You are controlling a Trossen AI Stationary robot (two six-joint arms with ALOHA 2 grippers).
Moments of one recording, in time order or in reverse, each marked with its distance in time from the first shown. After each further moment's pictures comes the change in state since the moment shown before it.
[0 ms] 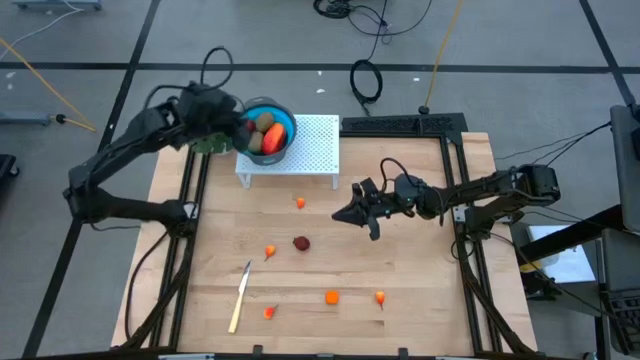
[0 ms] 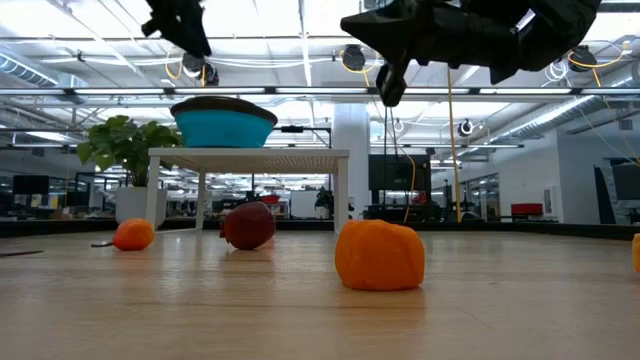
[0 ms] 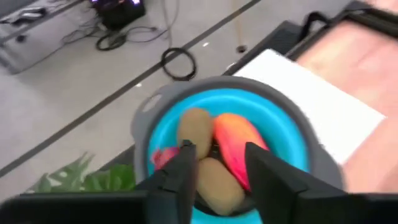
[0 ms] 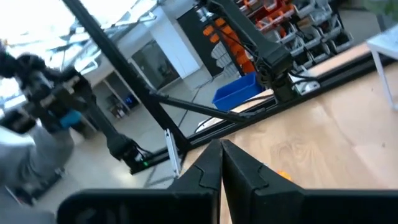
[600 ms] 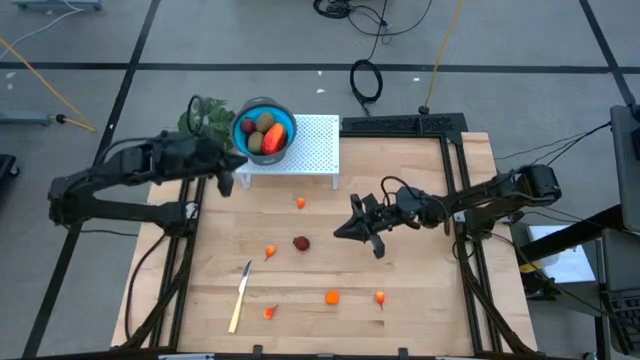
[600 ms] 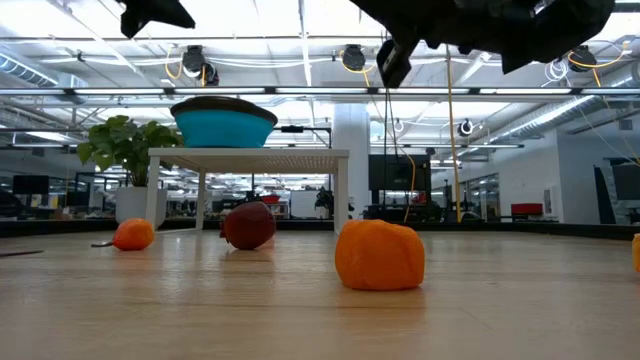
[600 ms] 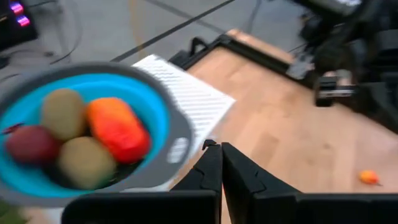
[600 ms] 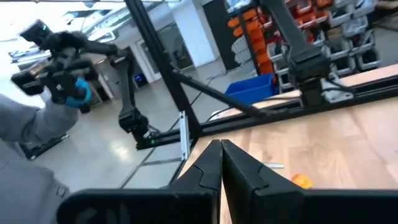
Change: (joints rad) left arm -0.357 -0.330 -0.340 0.211 0.078 -0.218; right arm 0.118 0.000 0.000 0.010 0.038 -0.149
